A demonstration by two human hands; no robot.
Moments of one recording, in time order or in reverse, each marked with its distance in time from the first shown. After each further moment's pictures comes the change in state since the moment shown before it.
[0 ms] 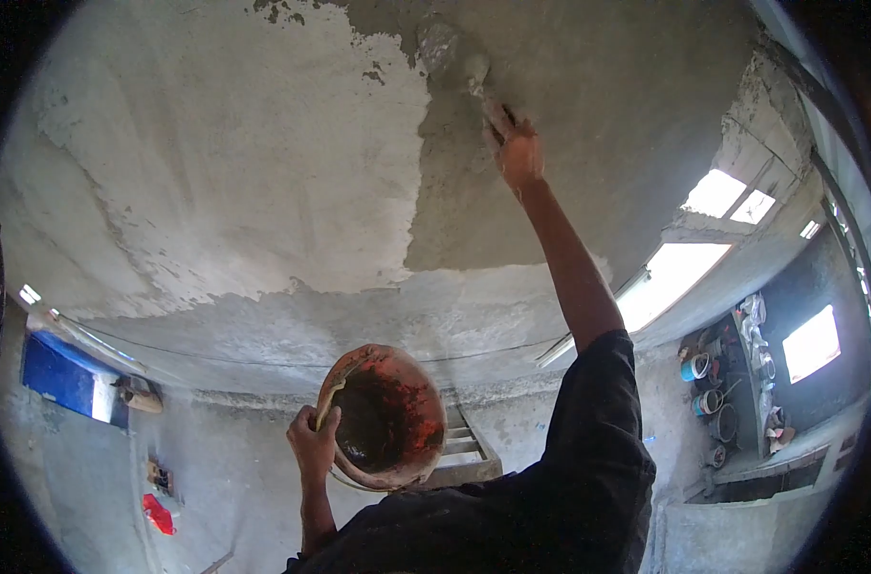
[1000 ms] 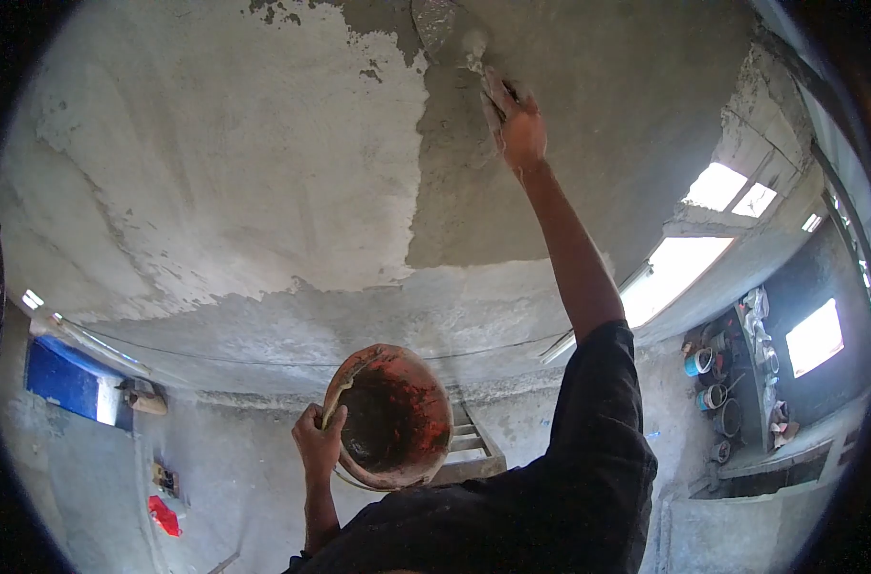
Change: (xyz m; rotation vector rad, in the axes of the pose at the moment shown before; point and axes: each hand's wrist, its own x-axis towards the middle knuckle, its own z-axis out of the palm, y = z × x) left_hand -0.001 -0.002 0.003 -0.003 -0.027 0.001; right_hand 0.028 -0.023 -0.029 -0.033 -0.101 0.001
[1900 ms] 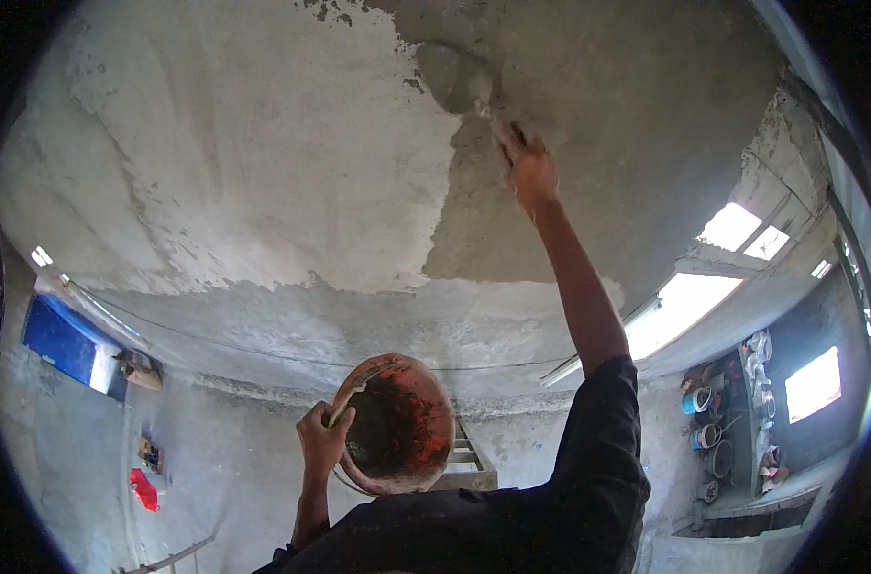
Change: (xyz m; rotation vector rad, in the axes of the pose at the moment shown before) left_hand -0.005 -0.004 0.001 -0.012 -0.017 0.039; right_hand -0.024 0.021 0.064 0.719 -0.059 0.251
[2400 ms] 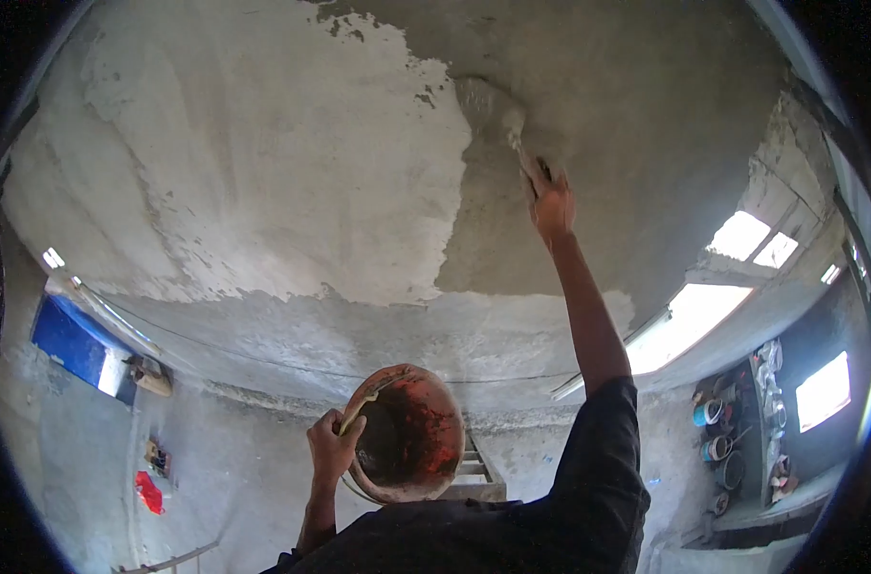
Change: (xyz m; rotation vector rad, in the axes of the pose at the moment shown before) left_hand 0.001 0.000 0.000 -0.022 0.014 0.042; right_hand -0.026 0.041 -0.010 -0.156 0.134 -0.092
